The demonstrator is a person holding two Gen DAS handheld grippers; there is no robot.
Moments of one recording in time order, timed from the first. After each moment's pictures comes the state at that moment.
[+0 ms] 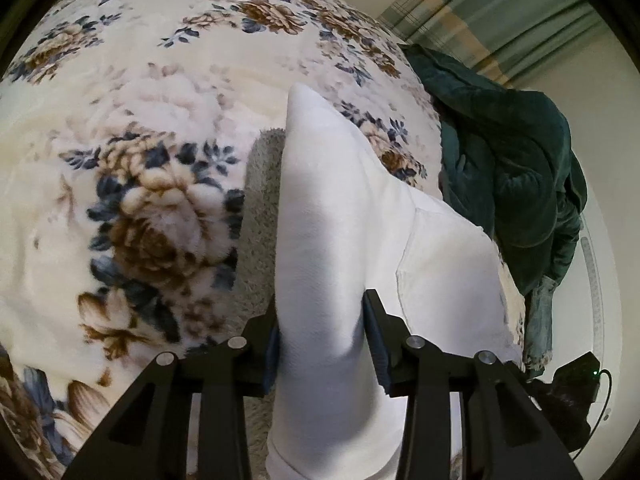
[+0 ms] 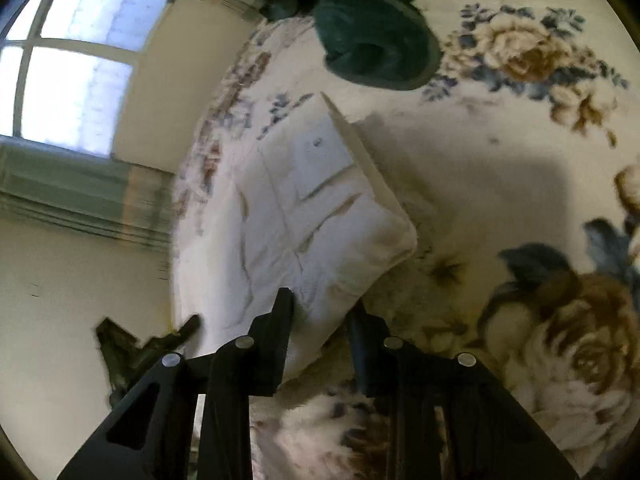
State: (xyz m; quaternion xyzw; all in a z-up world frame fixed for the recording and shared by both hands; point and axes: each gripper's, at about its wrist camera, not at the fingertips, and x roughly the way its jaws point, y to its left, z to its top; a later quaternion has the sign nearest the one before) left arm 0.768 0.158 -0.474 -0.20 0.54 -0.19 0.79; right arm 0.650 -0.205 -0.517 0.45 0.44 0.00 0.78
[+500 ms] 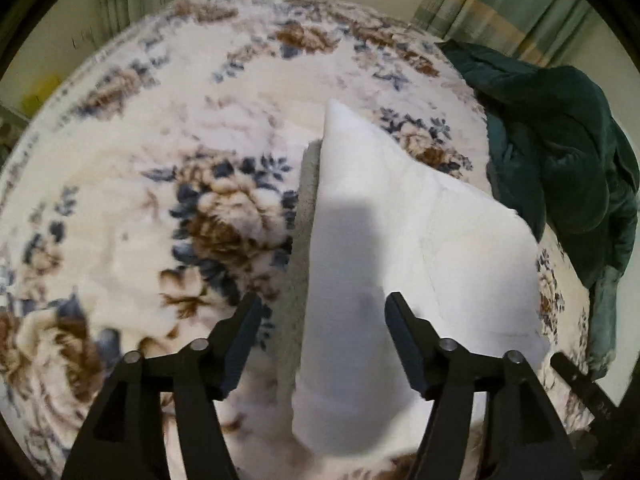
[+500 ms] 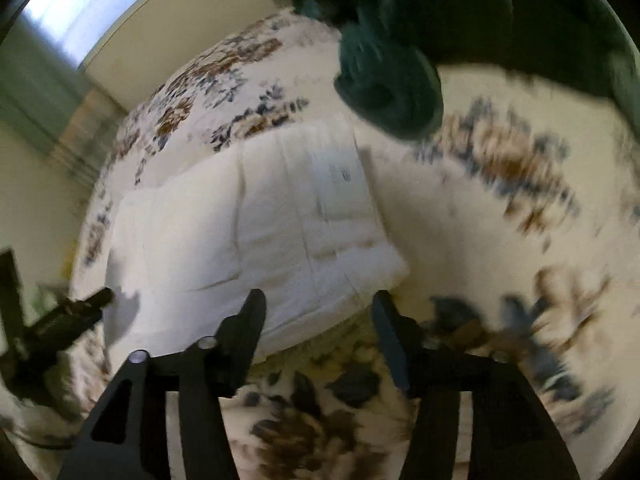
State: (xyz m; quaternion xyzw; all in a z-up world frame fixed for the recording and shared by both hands) left arm 0.724 0.138 -0.430 -0.09 0.54 -0.07 0.84; right arm 0.650 -0.174 -0.458 0.21 0.50 -0.07 0.84
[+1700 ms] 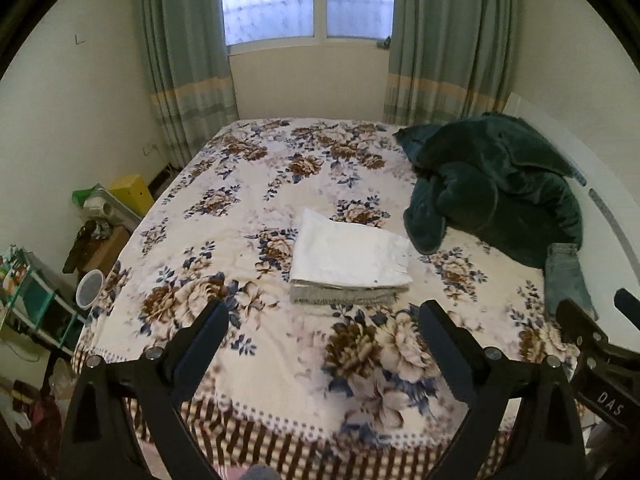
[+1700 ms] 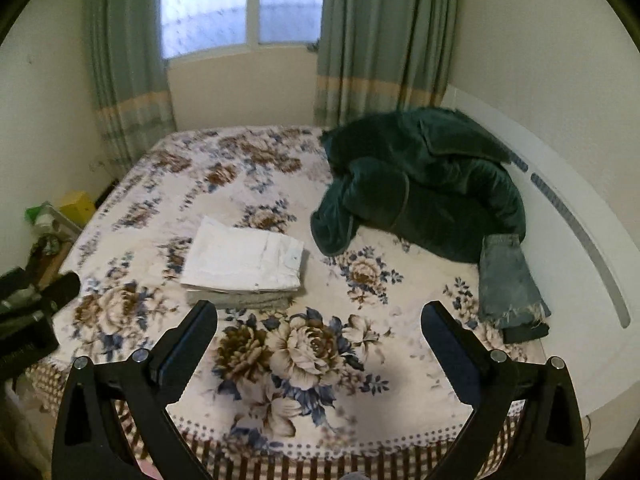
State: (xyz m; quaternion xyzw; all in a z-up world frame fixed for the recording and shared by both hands) left arm 0.366 0.042 -0.090 0.00 0.39 0.00 0.92; right arm 0.294 -0.159 -0.040 0.00 0.37 -0.08 0.92
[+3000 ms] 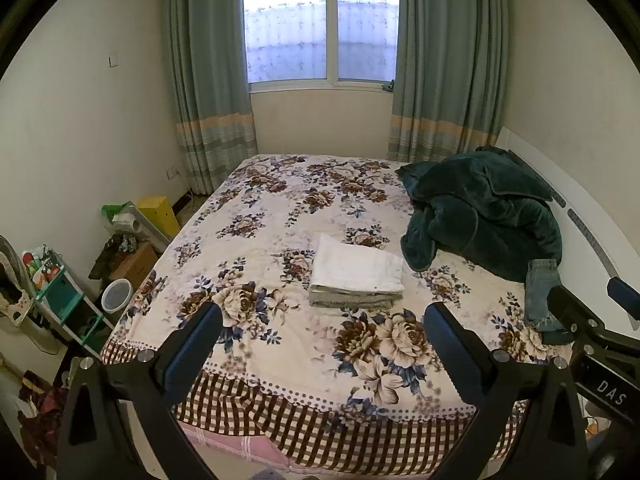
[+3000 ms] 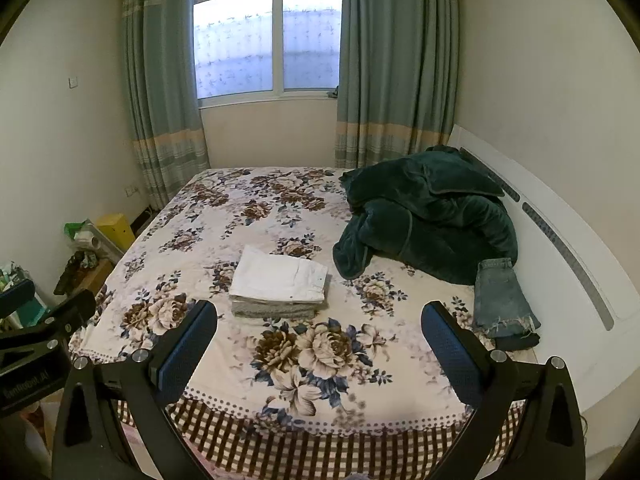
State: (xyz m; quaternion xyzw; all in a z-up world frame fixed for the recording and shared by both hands) left arm 0.230 0.059 -0.004 0.00 0.34 0.01 0.94; right arm 0.130 -0.139 0.091 0.00 0.32 -0.03 0.95
